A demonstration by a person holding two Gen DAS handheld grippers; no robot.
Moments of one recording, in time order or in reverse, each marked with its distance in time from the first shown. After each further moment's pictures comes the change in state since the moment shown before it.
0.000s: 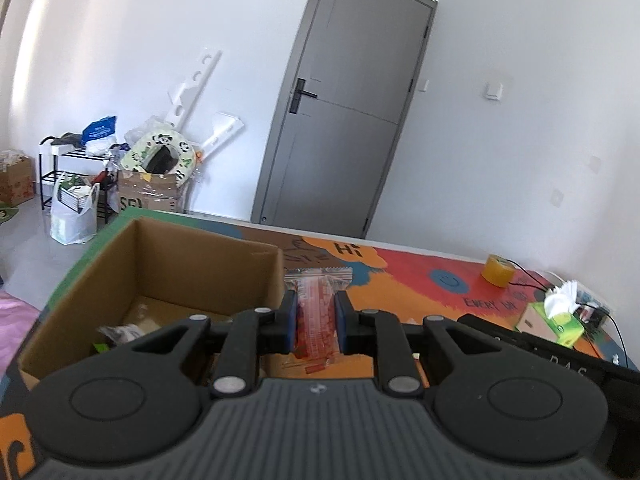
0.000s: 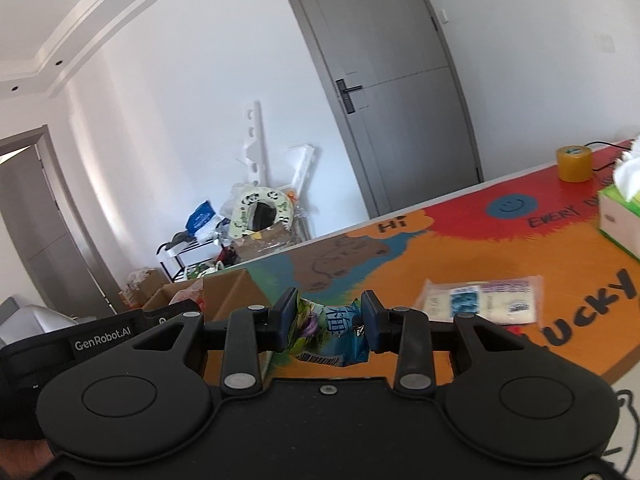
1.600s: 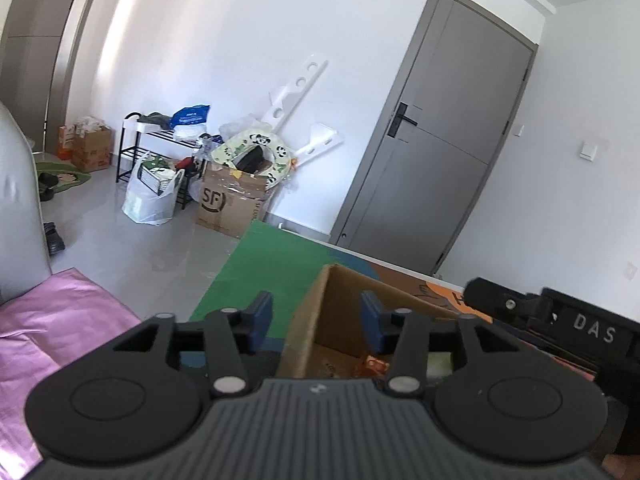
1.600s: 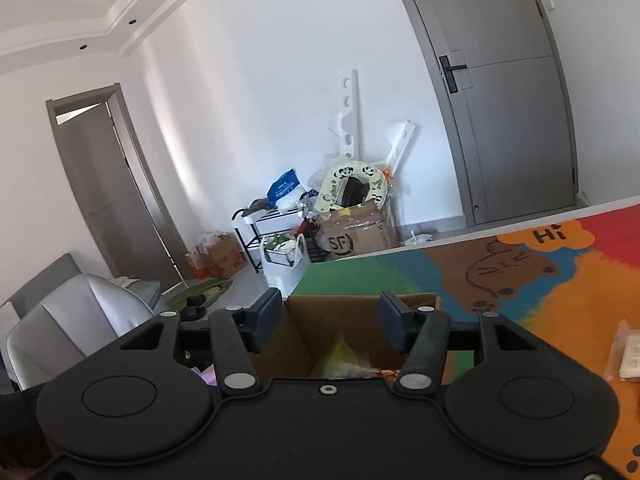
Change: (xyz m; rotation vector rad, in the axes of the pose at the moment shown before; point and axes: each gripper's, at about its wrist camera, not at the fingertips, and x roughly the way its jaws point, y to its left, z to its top) left arm -0.014 0.127 0.037 -0.185 -0.033 0.199; right arm 0.082 0.124 0.022 -0.110 0.087 0.219
